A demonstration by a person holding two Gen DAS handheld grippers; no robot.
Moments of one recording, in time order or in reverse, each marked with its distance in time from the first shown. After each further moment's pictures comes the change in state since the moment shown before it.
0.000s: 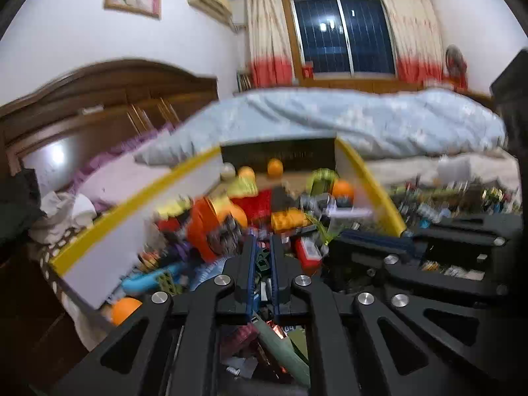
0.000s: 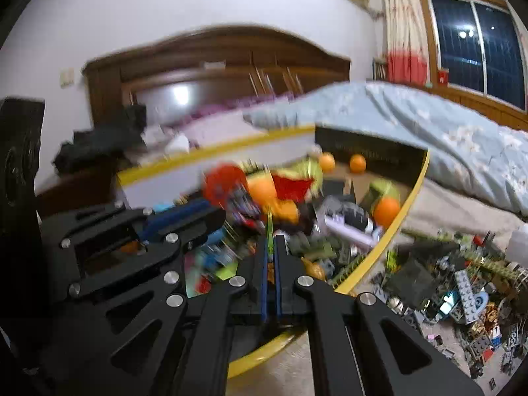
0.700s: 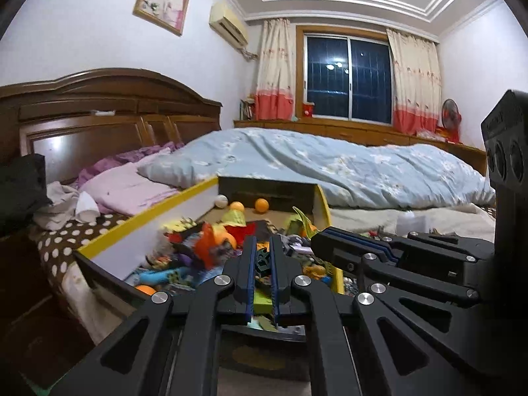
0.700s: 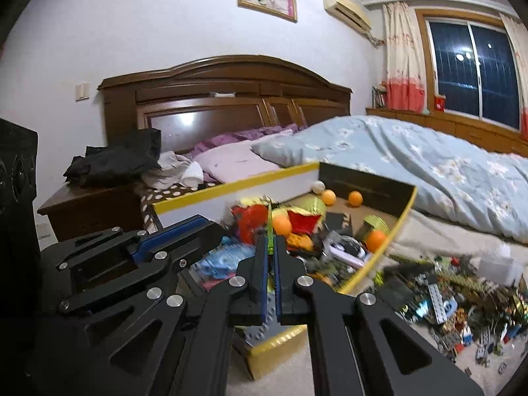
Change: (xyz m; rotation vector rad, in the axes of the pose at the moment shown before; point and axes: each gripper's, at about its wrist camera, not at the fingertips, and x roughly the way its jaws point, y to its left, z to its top) left arm -0.111 0.010 0.004 -0.148 -0.196 -0.048; right arm -0.082 0.038 0.021 -0.020 -0.132 0.003
